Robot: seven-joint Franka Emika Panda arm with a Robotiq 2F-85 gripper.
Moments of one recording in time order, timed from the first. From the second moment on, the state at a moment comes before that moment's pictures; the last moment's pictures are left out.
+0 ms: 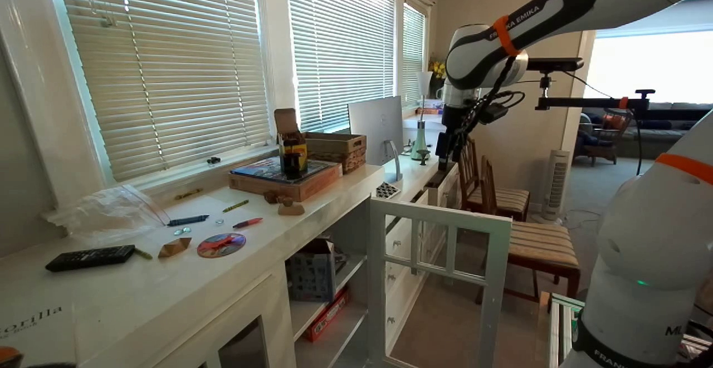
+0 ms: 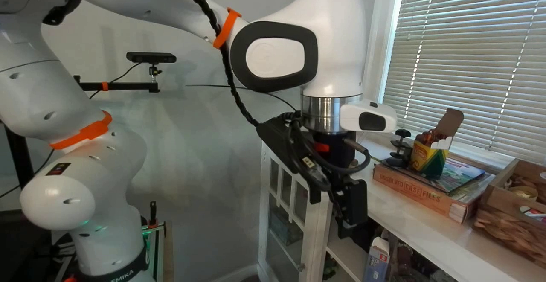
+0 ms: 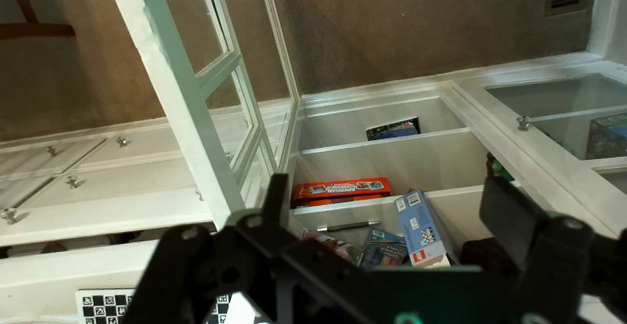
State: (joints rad) arm -0.25 -0.49 -0.31 -2.49 -0.15 2.13 -0.39
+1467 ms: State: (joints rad) arm -0.34 -0.20 -0.55 -2.46 -0.18 2.50 -0.71
